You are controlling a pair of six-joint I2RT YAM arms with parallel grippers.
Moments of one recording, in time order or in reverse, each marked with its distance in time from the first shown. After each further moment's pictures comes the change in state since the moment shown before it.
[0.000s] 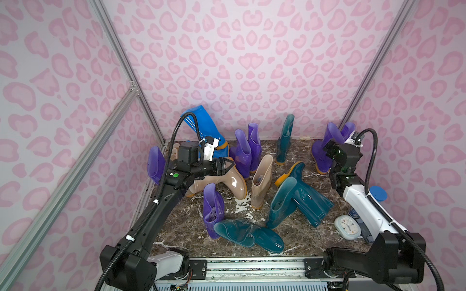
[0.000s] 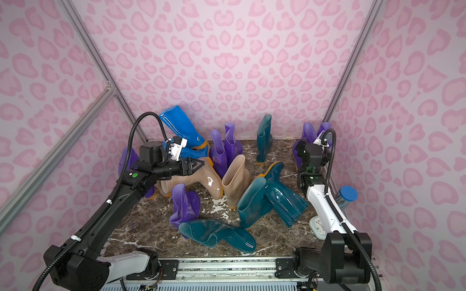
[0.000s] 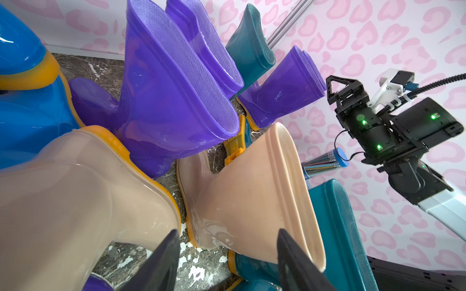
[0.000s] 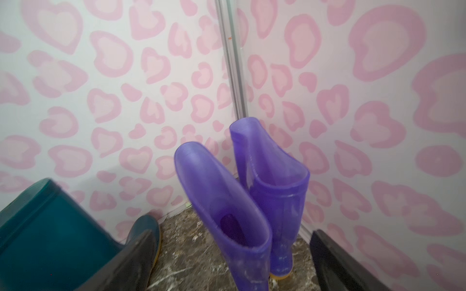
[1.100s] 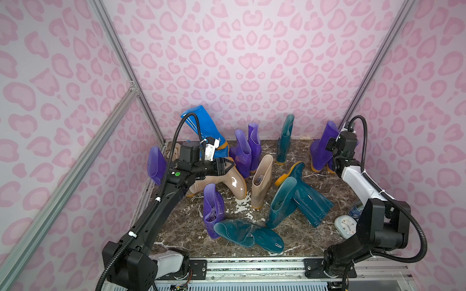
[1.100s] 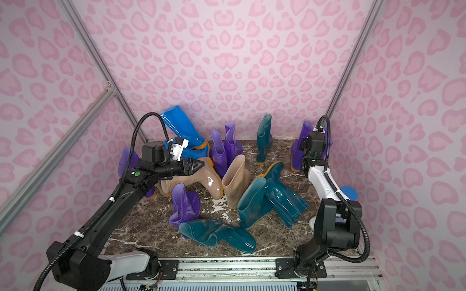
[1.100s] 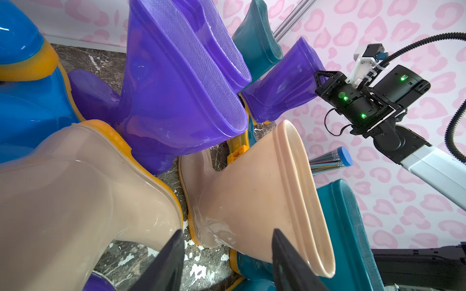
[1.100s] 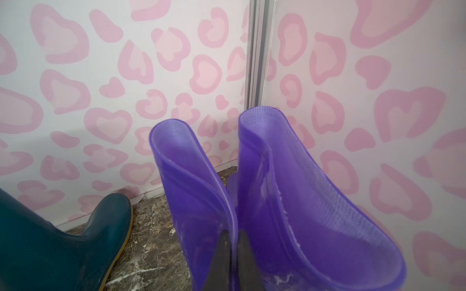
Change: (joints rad) left arm 0.001 0.026 -0.002 0.000 0.000 0.001; right arm -0.130 0.331 0.272 -0.055 -0.134 -0.167
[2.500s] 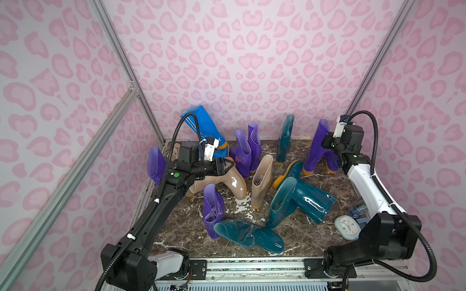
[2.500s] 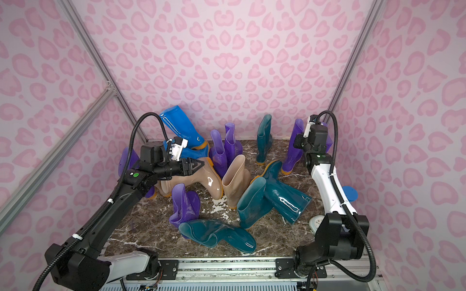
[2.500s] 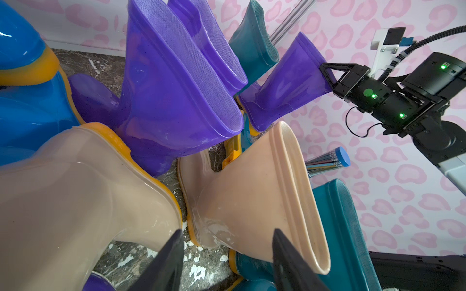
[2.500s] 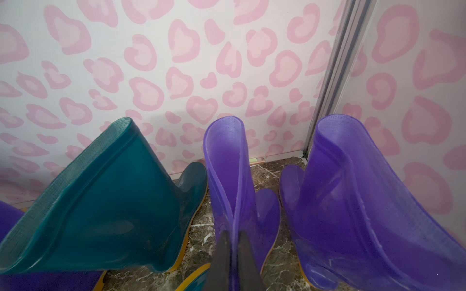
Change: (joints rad) left arm 0.000 -0.017 -0.002 0.000 0.000 0.000; right arm 0.014 -0.068 0.167 -0.319 -0.341 0.013
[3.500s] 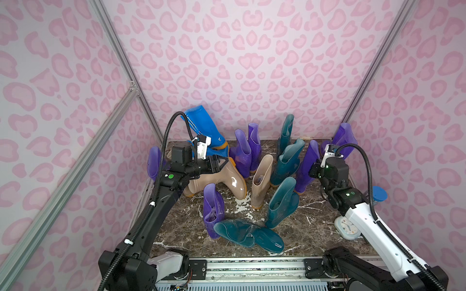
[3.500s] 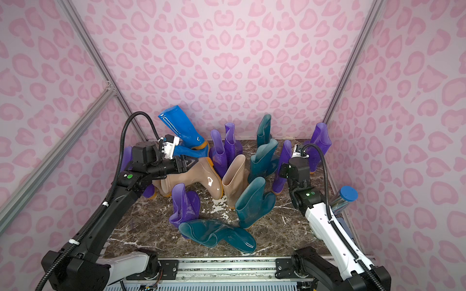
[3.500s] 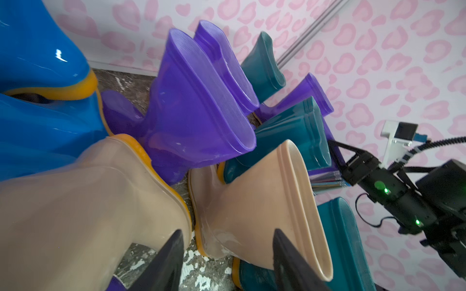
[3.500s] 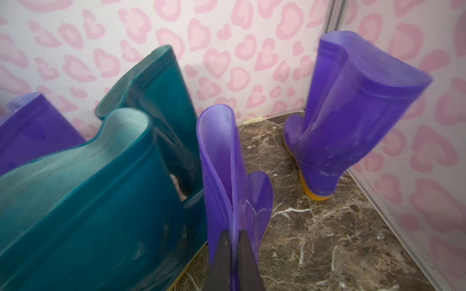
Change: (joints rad) left arm 0.039 -0.026 -0.006 0.023 0.000 -0.022; right arm 0.285 -0.477 -0.460 -0.050 0.348 0.150
